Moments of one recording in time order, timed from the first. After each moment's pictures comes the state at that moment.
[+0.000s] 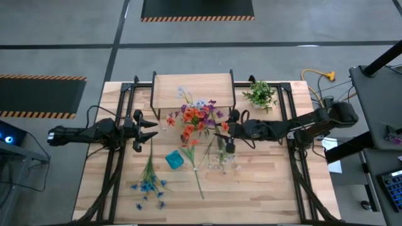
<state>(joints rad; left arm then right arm) -0.02 0.08 0.05 0.09 -0.14 -0.11 0.07 1.39 0.63 0.44 0.29 -0.07</state>
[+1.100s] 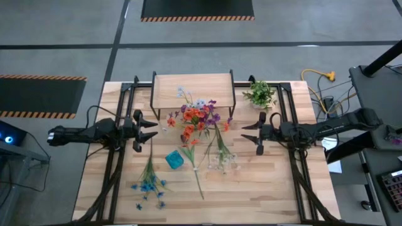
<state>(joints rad) -0.02 0.08 0.05 0.09 -0.14 -0.11 0.13 0.74 0.15 0.45 0.29 -0.05</state>
